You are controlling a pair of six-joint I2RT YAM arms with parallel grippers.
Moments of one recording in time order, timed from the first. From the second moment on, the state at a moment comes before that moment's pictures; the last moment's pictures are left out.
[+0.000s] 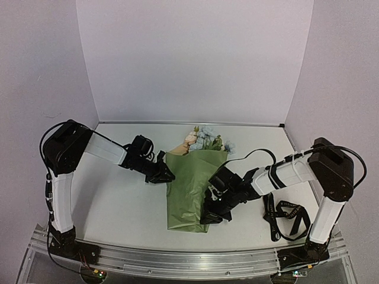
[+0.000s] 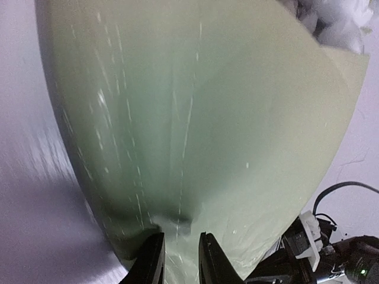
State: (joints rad) left arm -0.56 2.07 1.14 0.03 0.66 -0.75; right arm 0.96 1.84 0.93 -0.21 -0.42 1.04
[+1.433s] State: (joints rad) left arm -0.72 1.68 0.78 0.09 0.74 -0.77; right arm 0.96 1.84 0.91 -0.16 -0.43 1.10
